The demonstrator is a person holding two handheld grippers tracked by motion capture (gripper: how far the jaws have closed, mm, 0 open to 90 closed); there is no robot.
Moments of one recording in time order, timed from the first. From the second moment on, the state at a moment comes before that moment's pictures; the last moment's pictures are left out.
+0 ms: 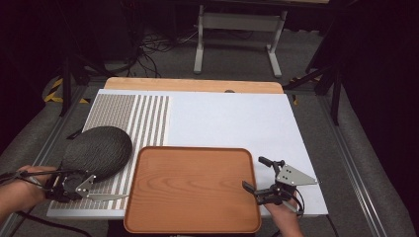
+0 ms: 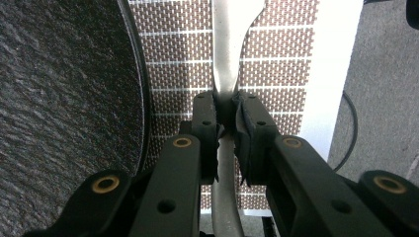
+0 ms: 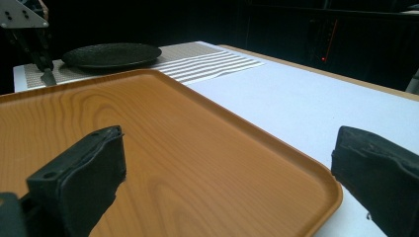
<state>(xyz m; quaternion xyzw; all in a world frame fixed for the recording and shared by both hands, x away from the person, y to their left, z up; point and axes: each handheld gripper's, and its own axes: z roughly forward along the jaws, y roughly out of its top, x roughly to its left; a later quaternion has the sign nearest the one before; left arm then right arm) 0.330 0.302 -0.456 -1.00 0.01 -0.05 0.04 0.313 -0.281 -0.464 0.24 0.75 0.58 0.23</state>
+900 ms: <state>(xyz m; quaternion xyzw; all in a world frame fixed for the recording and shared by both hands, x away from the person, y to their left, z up) 0.321 0.307 -0.412 -0.99 -0.09 -0.07 -0.07 0.314 -0.283 -0.462 0.24 0.74 0.58 0.23</state>
